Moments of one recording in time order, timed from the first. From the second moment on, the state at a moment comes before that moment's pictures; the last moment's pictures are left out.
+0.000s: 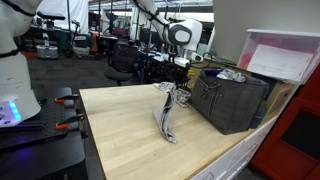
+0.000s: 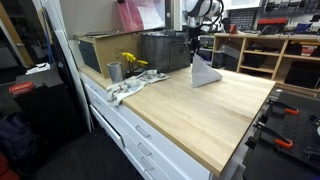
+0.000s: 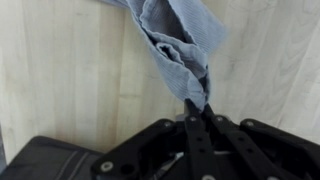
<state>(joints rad) -0.27 0.60 -0.02 -1.55 0.04 2.17 -0.44</state>
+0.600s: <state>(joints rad) -0.26 0.55 0.03 -1.56 0.04 2.17 -0.73</state>
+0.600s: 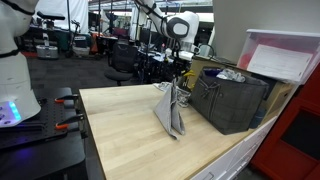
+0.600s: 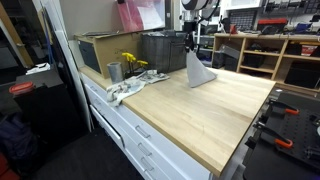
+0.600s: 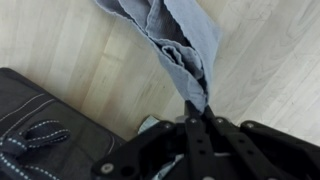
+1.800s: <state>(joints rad) -0.24 0.39 0.02 -1.56 -0.03 2.18 -0.87</state>
